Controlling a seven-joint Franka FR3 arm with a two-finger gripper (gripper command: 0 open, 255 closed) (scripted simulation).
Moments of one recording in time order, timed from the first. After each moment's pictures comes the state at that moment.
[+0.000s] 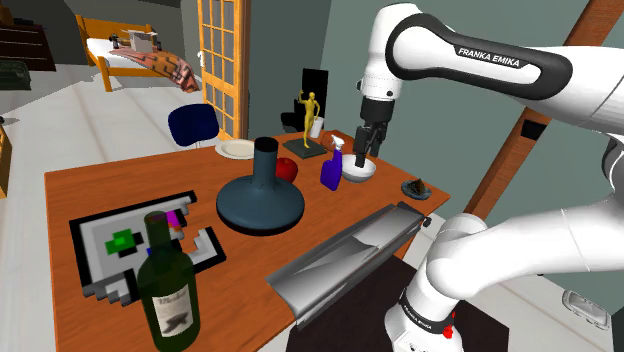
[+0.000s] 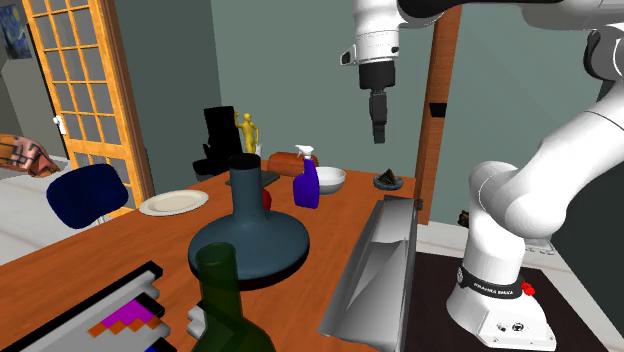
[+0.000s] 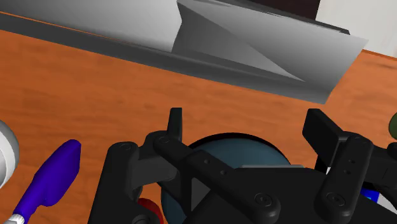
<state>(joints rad) 0.02 -0.77 -0.01 -2.30 -0.01 1.44 -0.06</state>
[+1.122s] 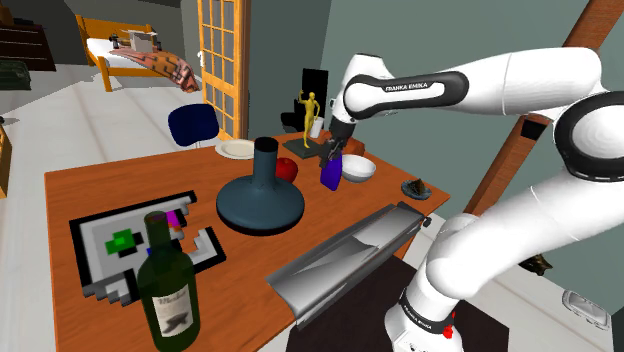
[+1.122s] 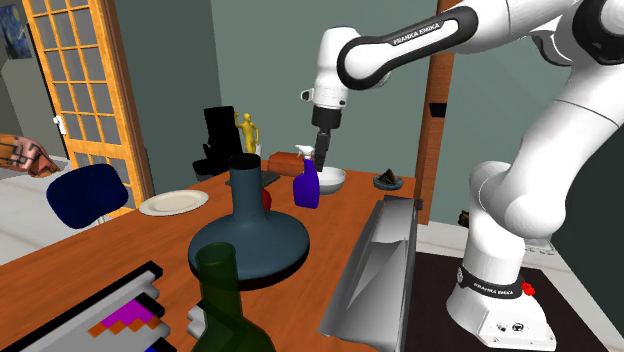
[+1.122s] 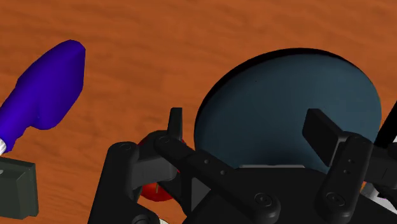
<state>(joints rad) 0.02 -0.47 -0.17 -2.39 -0.05 2.06 -0.28</state>
